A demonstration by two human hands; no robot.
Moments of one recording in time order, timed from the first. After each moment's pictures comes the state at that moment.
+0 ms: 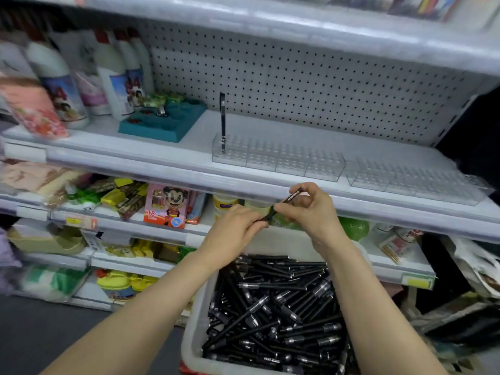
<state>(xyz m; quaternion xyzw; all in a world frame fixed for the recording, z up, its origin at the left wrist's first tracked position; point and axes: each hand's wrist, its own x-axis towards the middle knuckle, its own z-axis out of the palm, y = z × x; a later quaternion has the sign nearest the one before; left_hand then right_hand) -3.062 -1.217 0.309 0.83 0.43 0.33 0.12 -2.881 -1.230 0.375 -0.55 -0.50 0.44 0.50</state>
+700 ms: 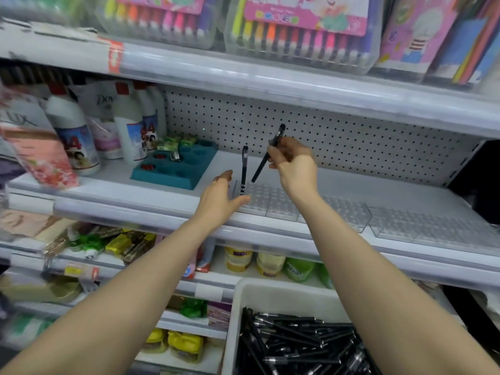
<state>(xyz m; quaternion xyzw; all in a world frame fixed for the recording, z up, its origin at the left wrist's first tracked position) -3.131 -1.075 0.388 0.70 0.59 0.37 0.18 -2.971 -1.080 0.469 -0.53 -0.62 0.18 0.55</state>
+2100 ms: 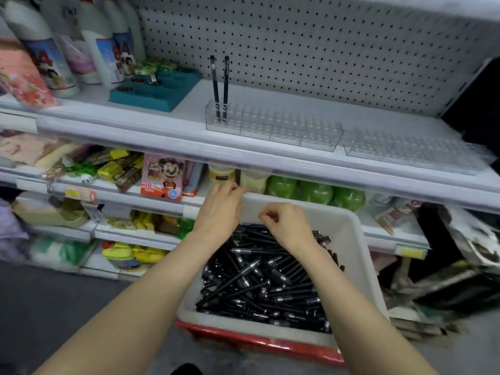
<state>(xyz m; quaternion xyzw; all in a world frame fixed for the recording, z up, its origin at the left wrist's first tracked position) -3.057 -1.230 0.274 0.79 0.55 0.26 0.02 -2.882 -1.255 0.296 -0.62 -0.73 0.19 0.23</state>
